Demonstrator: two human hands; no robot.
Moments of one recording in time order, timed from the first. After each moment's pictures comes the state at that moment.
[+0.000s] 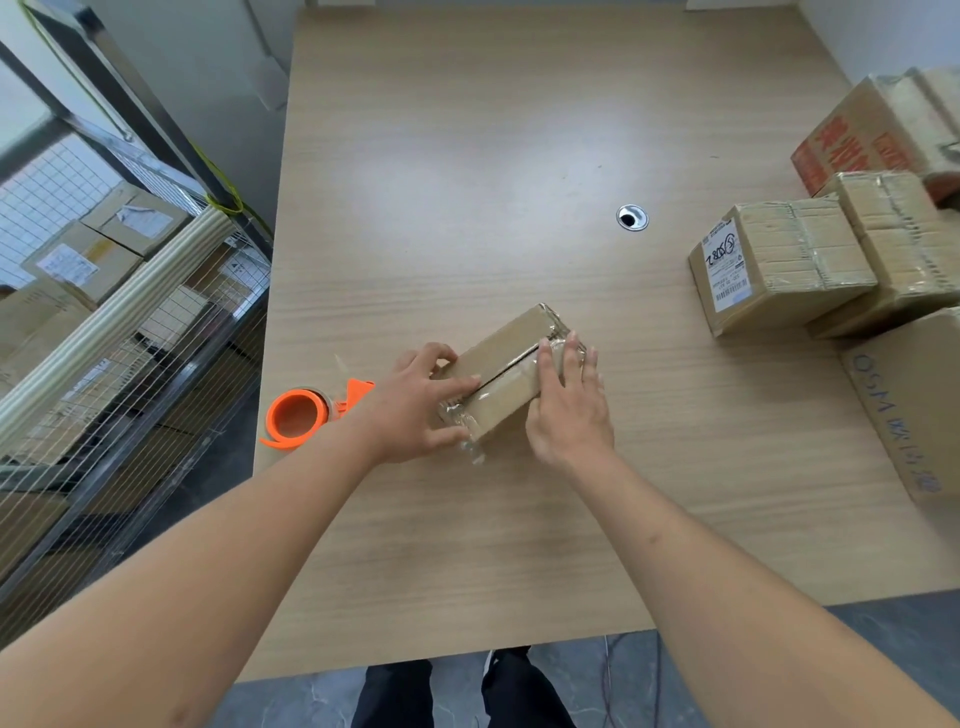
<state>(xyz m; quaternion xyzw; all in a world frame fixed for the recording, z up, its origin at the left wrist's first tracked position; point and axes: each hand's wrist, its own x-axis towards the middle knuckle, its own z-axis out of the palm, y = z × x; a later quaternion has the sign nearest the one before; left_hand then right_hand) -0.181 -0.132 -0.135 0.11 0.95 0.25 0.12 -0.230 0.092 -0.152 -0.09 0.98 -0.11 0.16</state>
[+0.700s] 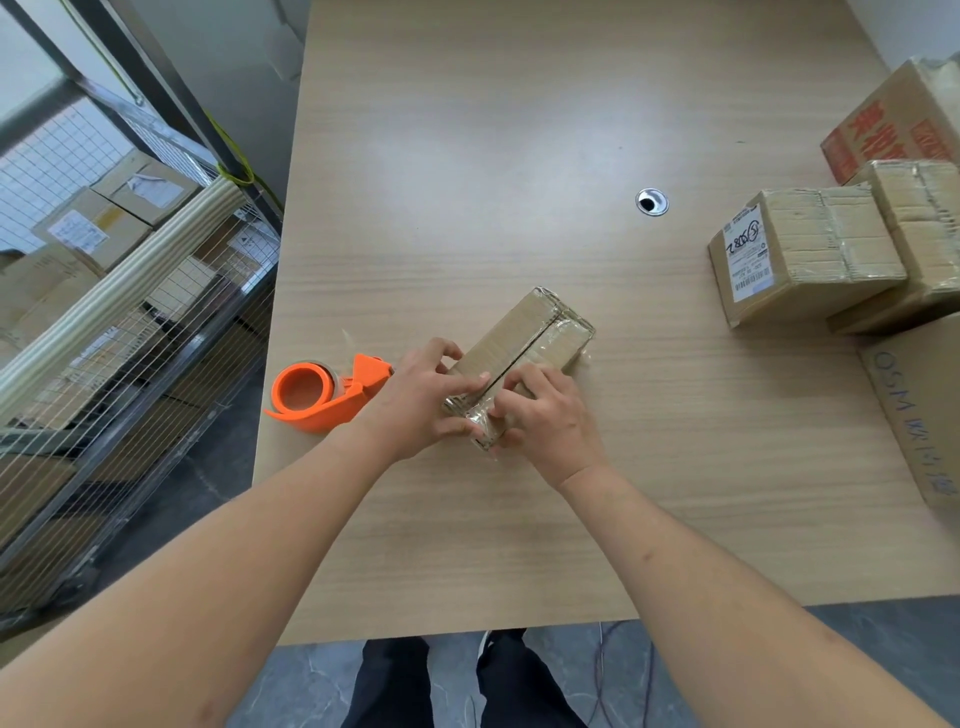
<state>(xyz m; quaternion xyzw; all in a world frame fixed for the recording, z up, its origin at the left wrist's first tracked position) -0.163 -0.115 -0.137 0.04 0.94 0.32 0.09 -0.202 0.096 -0.167 -0.35 0.91 -0.23 -0.03</state>
